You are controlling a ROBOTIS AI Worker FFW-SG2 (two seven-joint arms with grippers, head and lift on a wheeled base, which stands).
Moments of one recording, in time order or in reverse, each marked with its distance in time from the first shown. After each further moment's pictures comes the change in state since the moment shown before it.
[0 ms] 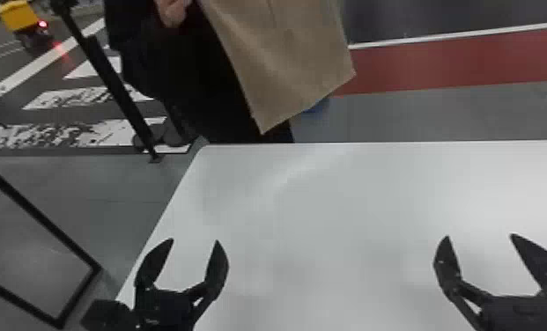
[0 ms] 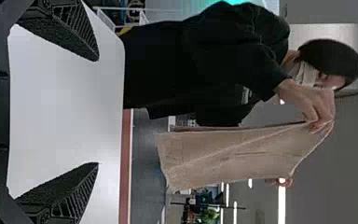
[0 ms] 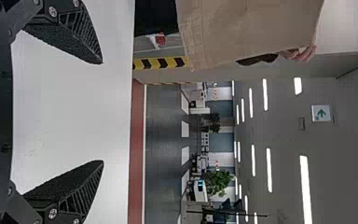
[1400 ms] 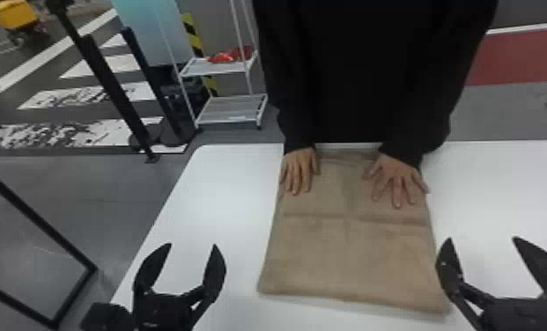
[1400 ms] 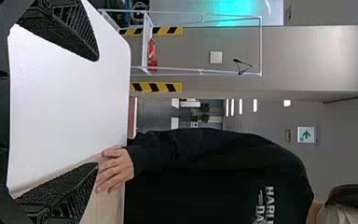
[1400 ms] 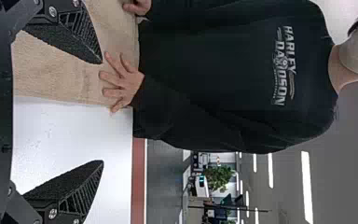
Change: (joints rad) left arm -0.006 0.000 -0.002 0.031 0.000 -0.010 0.003; right arm 0.008 0.006 -0.019 0.003 0.000 -0.005 0.000
